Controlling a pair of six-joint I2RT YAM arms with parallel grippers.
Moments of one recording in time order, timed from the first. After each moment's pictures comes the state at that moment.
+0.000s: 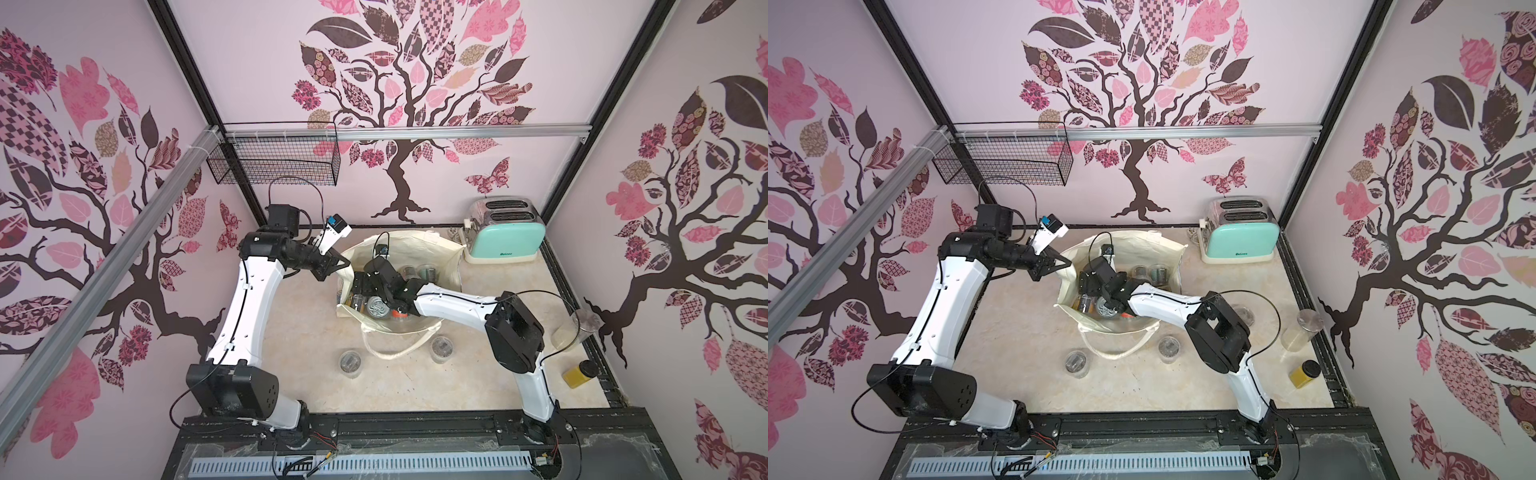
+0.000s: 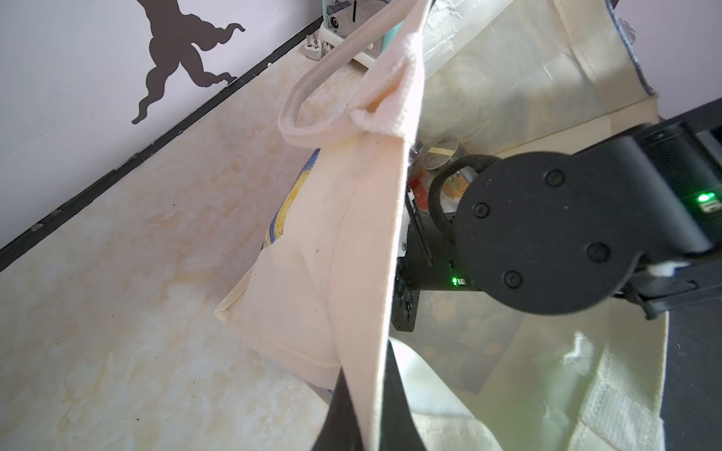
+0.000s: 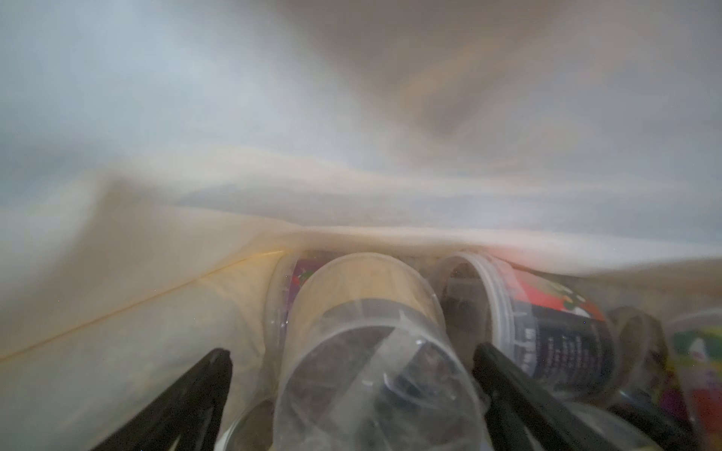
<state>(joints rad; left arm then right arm) -0.05 1.49 1.67 -1.18 0.68 0.66 0.91 2.09 1.62 -0.11 0.31 0.67</state>
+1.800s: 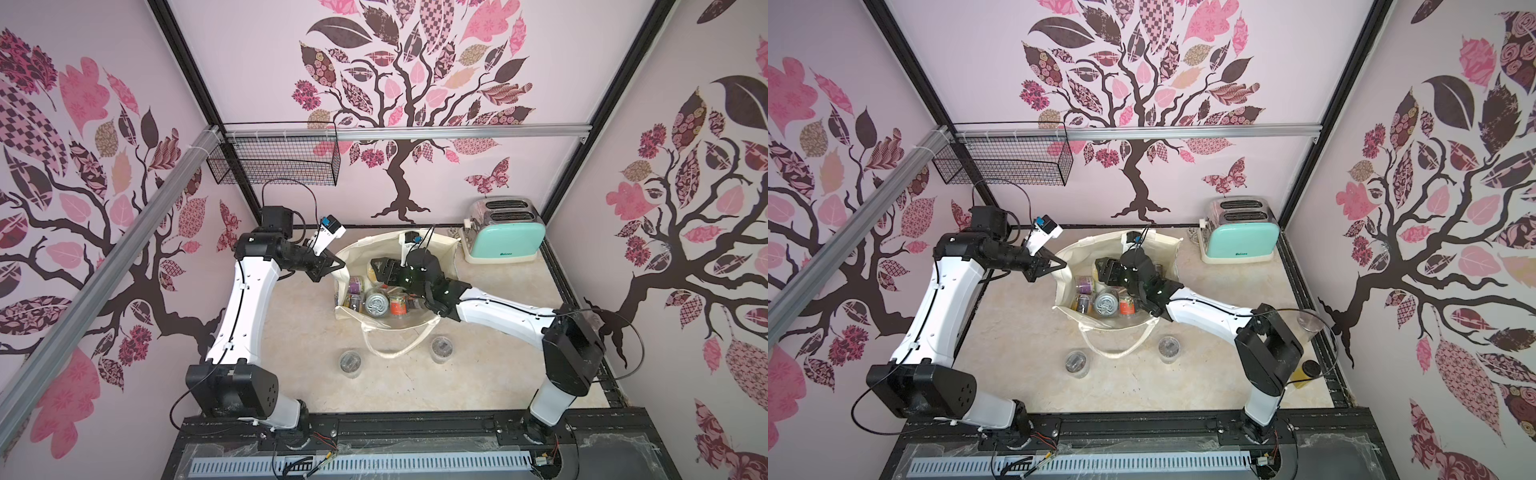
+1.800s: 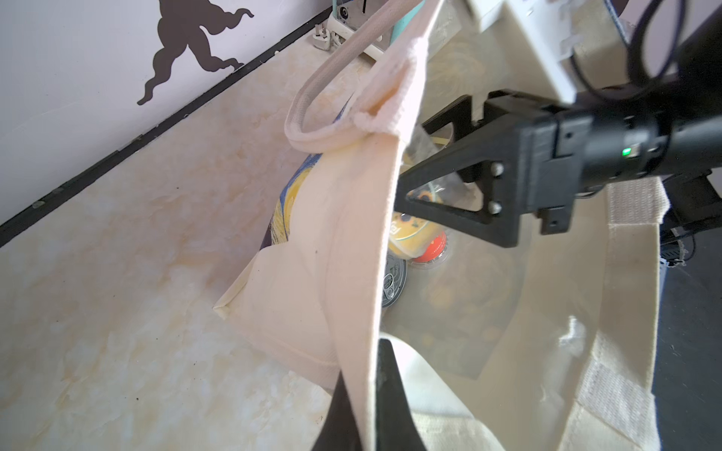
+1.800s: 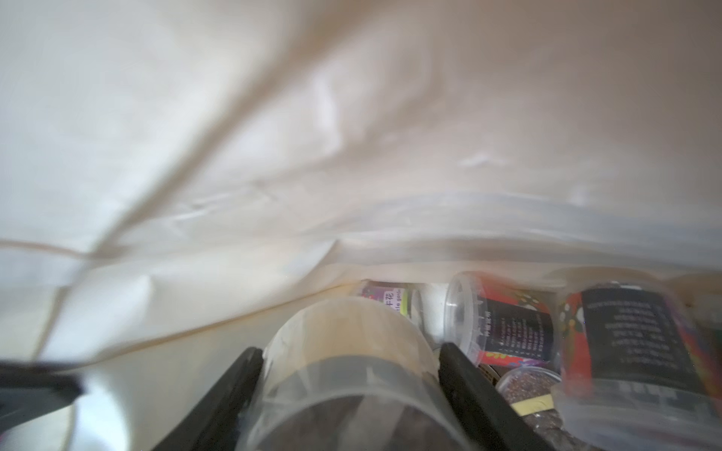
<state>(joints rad) 0.00 1.49 1.66 -1.19 0.68 0.66 0.82 1.70 1.28 0.16 0.09 0.73</state>
